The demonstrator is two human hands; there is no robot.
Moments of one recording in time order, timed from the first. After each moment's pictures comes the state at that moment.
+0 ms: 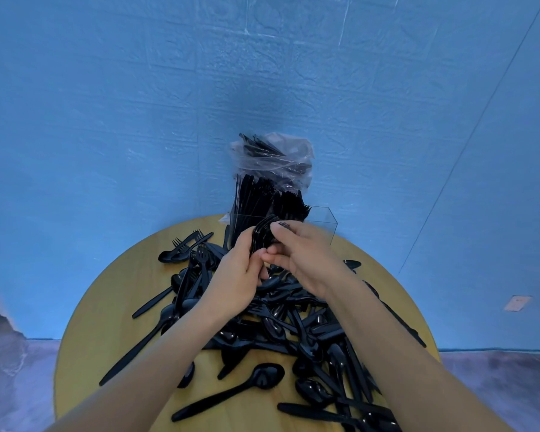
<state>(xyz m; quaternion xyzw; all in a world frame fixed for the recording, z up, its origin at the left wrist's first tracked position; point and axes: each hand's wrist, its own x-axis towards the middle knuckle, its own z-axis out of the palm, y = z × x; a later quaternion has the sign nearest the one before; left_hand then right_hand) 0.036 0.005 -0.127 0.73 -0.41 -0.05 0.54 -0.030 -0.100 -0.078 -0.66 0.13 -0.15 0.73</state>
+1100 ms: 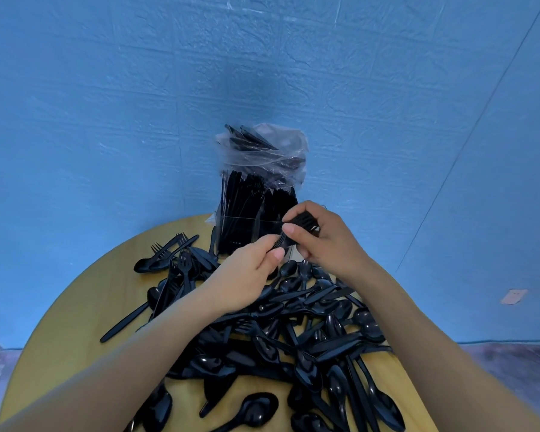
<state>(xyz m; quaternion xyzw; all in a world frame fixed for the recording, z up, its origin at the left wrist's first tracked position) 0.059 -0.031 -0.116 0.73 -0.51 -0.12 0.44 -0.022 -0.172 -0.087 -0.84 0.06 -0.23 0.49</state>
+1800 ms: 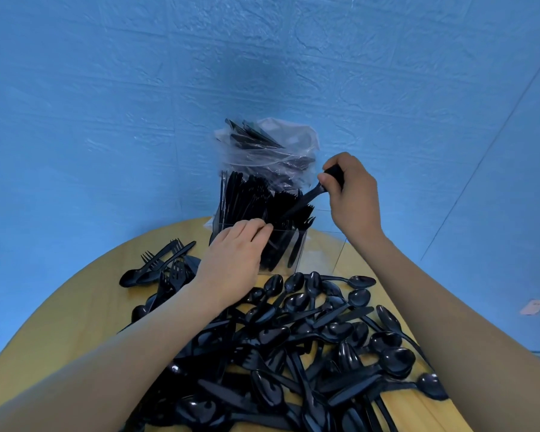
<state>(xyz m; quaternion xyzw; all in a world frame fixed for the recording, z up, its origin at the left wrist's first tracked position) 0.128 -0.067 -0.155 0.82 -0.51 0.21 0.13 0.048 -0.243 -0.076 -0.85 0.14 -0.45 0.22</state>
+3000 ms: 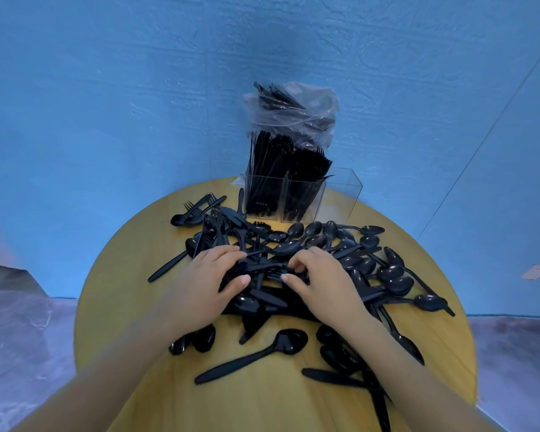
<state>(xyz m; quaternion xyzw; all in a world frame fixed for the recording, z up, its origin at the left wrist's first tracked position) 0.057 0.076 -0.180 0.87 -0.44 -0.03 0.23 -0.056 -0.098 -0.171 -0.96 0.15 -0.15 0.18</state>
